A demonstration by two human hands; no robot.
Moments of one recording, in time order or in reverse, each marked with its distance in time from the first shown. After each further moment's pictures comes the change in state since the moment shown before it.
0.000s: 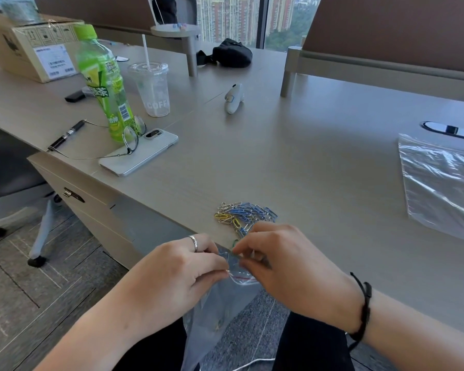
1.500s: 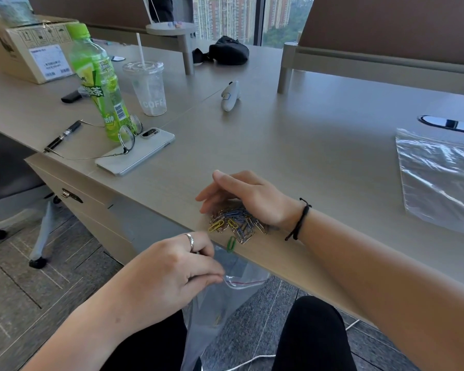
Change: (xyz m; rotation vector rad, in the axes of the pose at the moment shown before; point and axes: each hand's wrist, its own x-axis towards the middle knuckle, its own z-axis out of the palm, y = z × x) left_hand -0.001 -0.005 -0.005 0.001 -0.088 0.029; right_hand 0.090 0.024 -0.004 0.834 -0.194 0.025
